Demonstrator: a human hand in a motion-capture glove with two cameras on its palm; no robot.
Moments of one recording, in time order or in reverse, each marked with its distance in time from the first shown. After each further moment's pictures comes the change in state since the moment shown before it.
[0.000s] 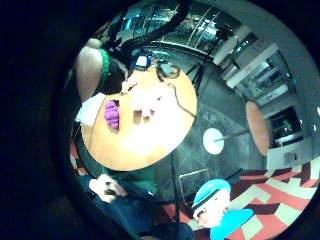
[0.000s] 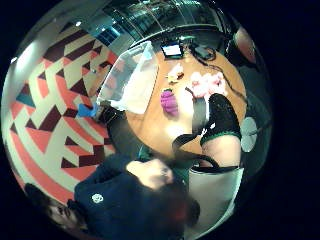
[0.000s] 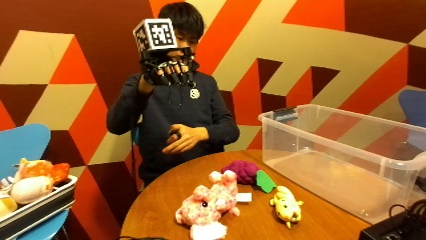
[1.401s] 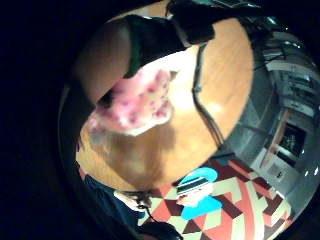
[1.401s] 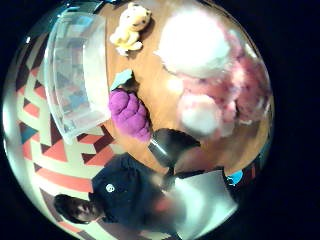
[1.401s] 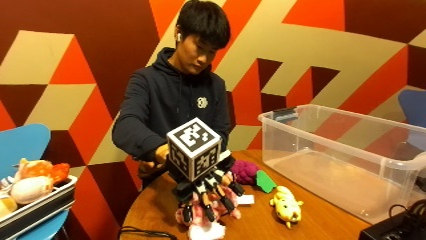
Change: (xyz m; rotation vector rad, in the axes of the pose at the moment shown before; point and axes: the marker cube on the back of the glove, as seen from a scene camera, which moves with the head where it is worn) arm 0.079 -0.144 0.284 -0.662 -0.156 -0.016
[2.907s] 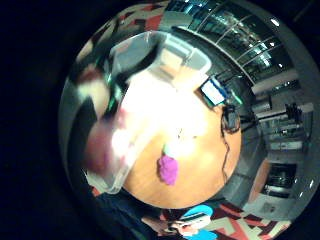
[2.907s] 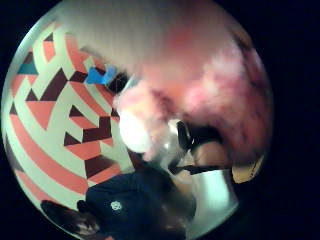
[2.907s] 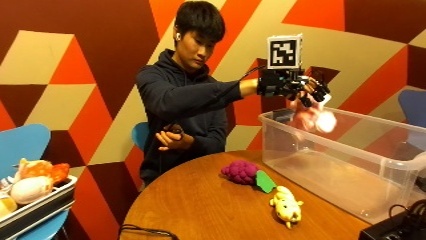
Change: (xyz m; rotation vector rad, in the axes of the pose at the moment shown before) arm -0.346 0.011 -0.121 0.349 0.182 -0.388
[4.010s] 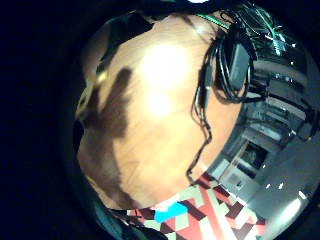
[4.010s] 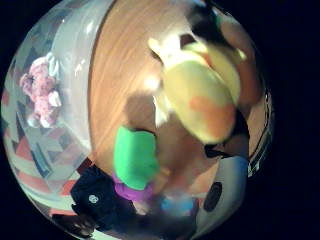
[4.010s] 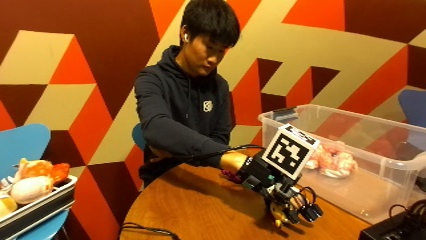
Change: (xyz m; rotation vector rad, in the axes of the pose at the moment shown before) arm 0.237 -0.008 0.180 -0.457 0.269 0.113
